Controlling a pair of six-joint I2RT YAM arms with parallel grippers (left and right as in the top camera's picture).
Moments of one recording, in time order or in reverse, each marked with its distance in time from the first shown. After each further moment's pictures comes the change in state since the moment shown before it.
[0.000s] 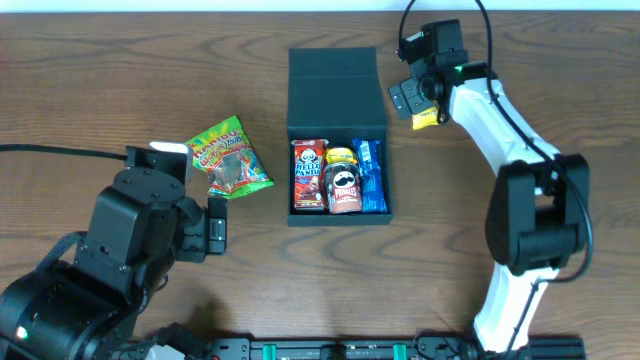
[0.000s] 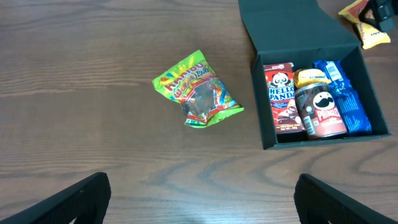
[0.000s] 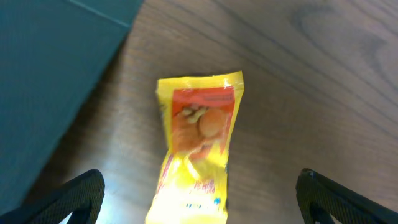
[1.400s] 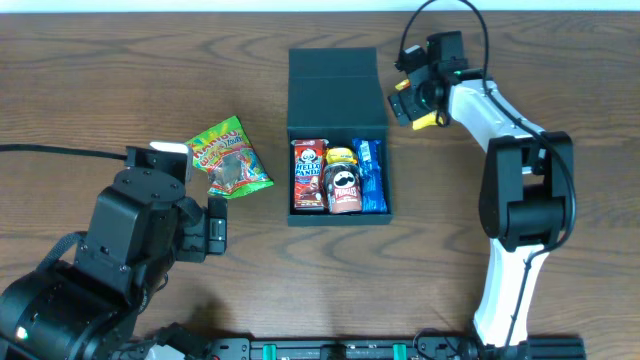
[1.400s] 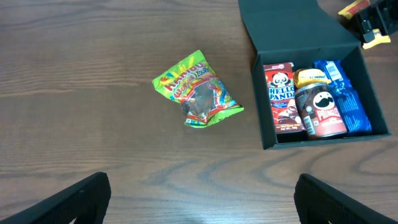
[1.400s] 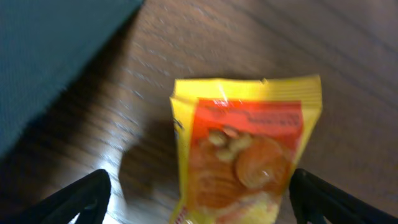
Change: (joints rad) left arm 0.000 0.000 0.000 0.000 0.000 0.000; right arm -0.043 0.142 0.014 0.080 -0.175 -0.060
